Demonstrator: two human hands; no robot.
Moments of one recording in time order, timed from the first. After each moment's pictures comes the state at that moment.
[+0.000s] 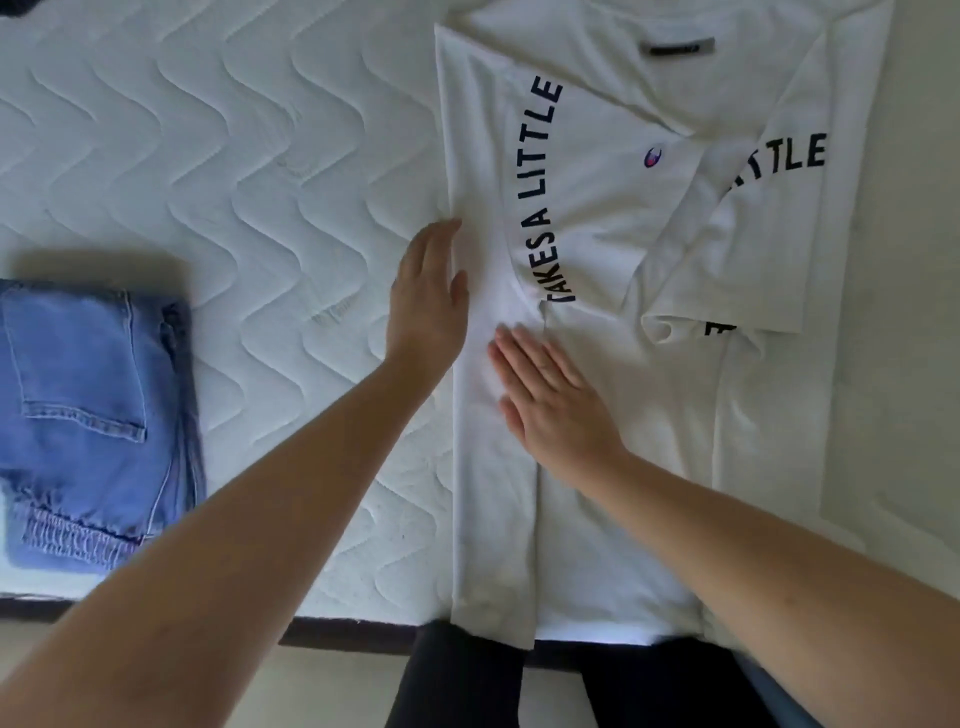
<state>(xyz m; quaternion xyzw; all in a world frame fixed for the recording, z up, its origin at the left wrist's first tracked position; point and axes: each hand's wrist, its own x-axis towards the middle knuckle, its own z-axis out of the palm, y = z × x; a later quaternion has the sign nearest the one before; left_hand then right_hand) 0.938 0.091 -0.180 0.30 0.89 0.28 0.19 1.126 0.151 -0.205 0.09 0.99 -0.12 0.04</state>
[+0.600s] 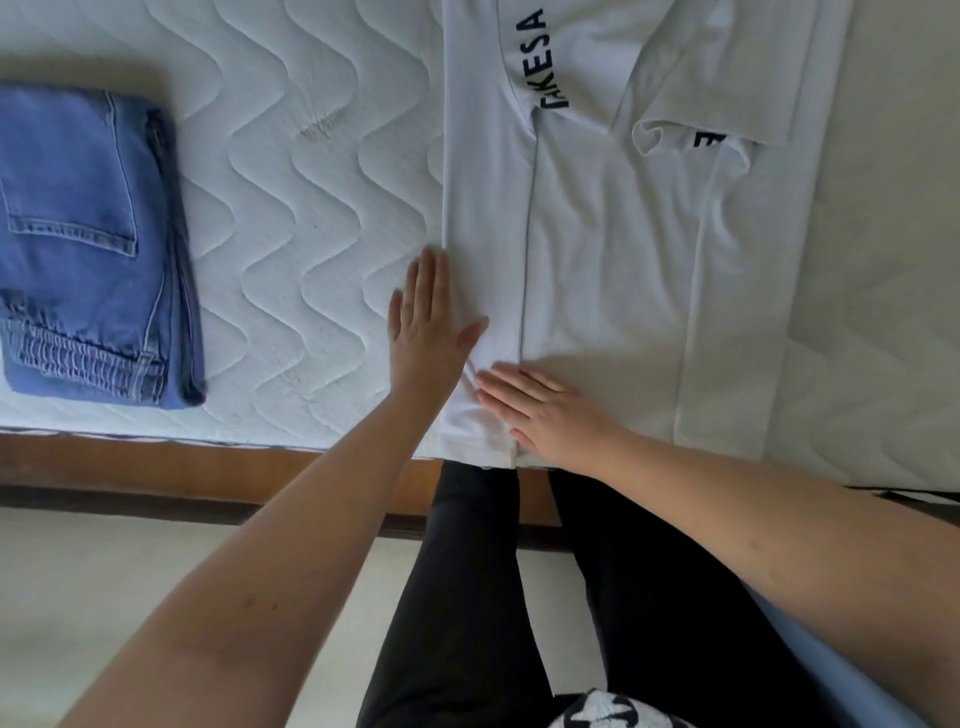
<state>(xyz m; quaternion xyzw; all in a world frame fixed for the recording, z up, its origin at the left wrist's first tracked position) 1.113 -0.059 -0.181 0.31 0.92 0.08 0.23 1.287 0.053 -0.188 -0.13 0.98 -0.06 0.14</state>
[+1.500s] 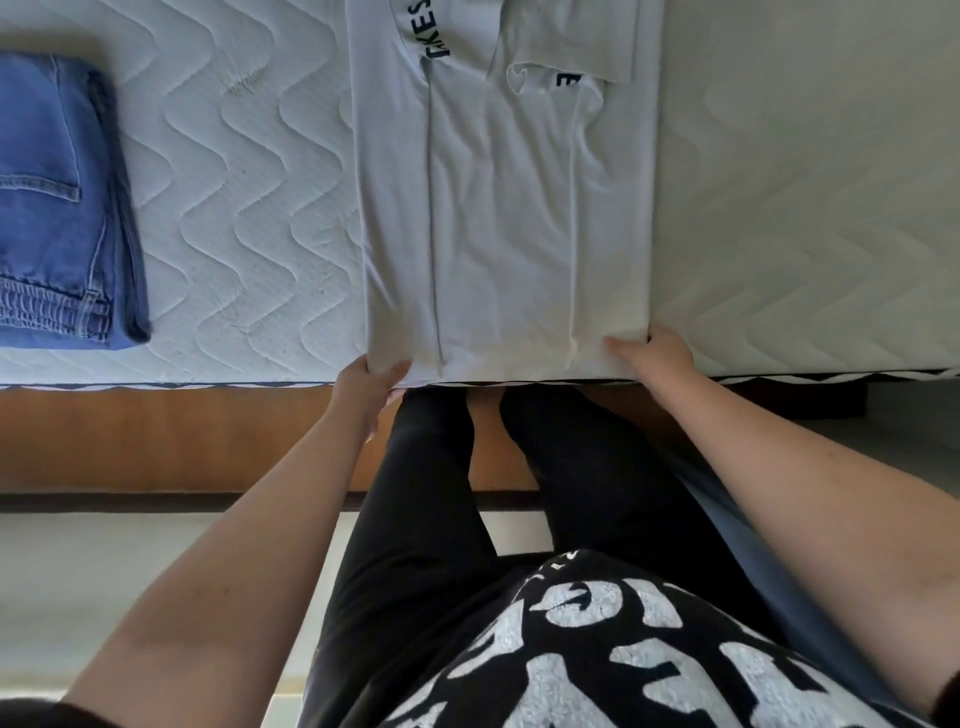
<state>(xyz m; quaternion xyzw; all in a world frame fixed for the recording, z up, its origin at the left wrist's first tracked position) 1.226 -0.134 -0.148 -0.22 0.75 0.40 0.48 1.447 0.153 -0.147 0.65 0.57 -0.48 0.16</state>
